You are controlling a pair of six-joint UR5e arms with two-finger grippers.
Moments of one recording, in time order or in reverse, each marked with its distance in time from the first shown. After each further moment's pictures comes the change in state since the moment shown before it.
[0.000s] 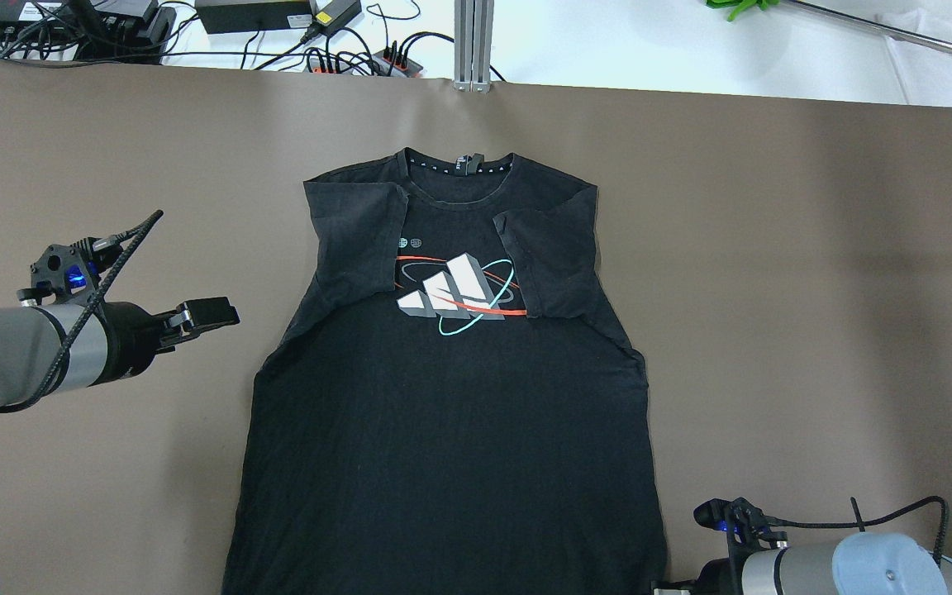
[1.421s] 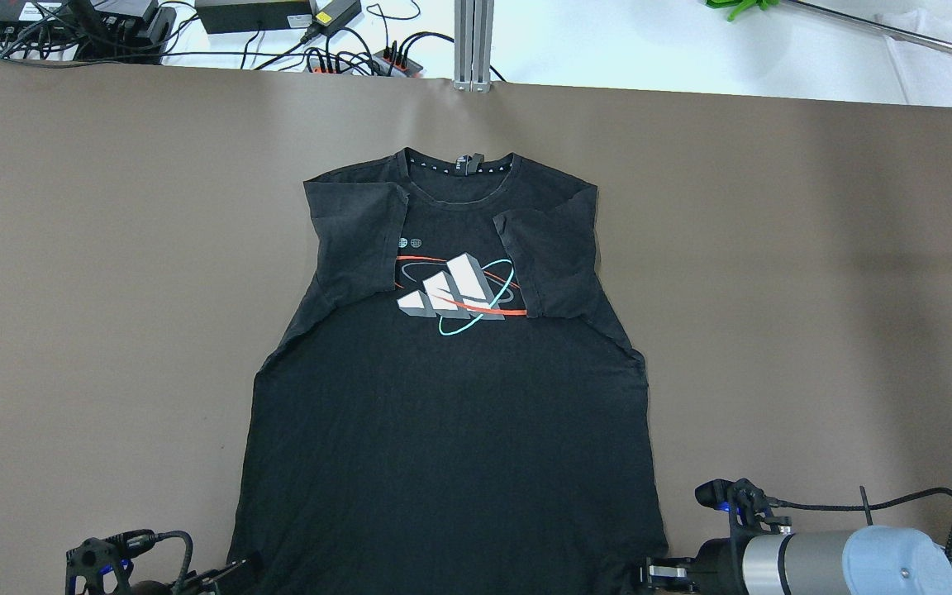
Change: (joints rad) left arm 0.685 0.212 0.000 -0.153 0.540 -0.315; right arm 0.022 0.007 0.015 0.019 -0.066 -0.013
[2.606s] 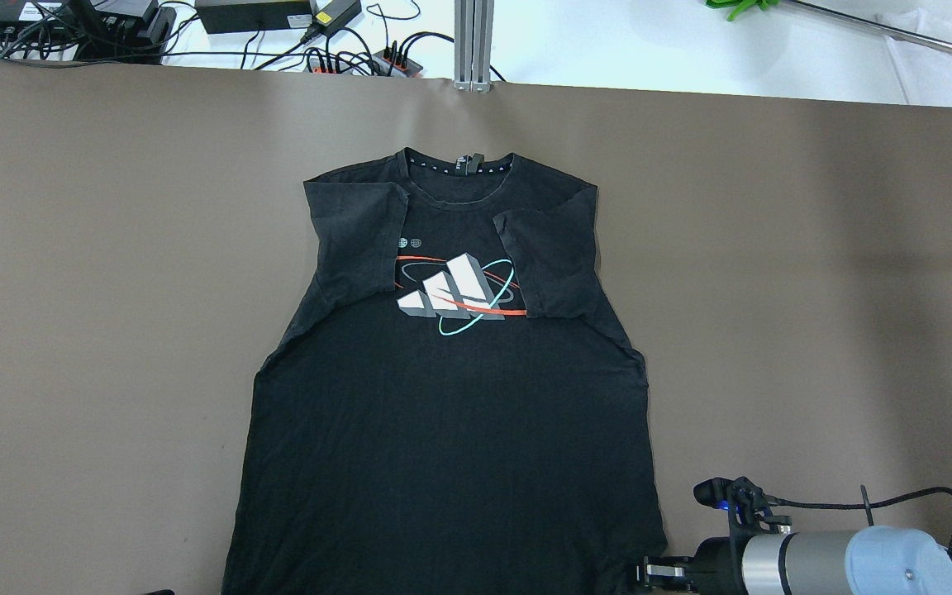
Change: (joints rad) left arm 0.117 -0.040 0.069 0.005 0.079 -0.019; right arm 0.000 0.002 0.016 0.000 -0.006 -0.002
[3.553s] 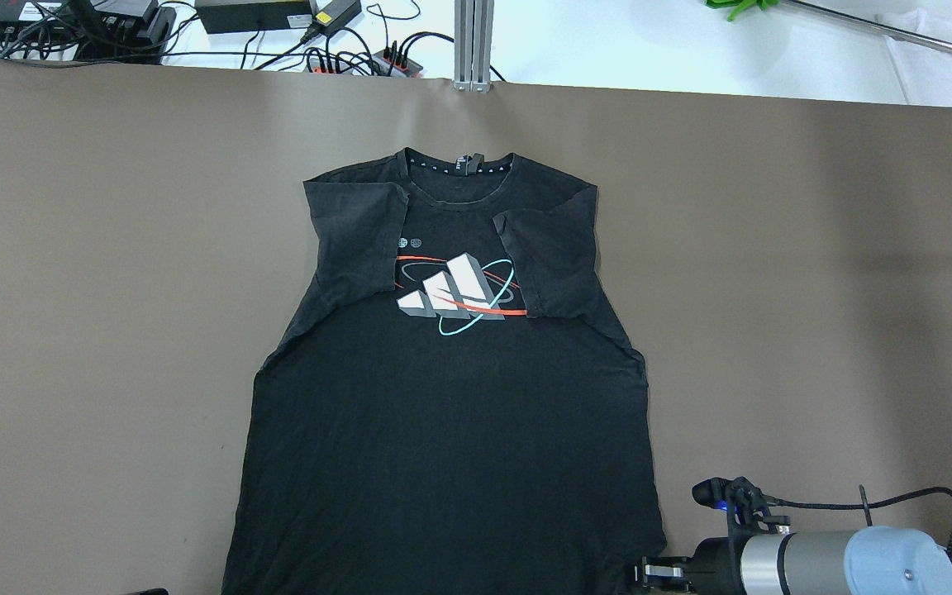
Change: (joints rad) left arm 0.000 0.021 0.001 0.001 0.003 0.015; right arm -0.001 0.003 0.001 0.000 0.000 0.001
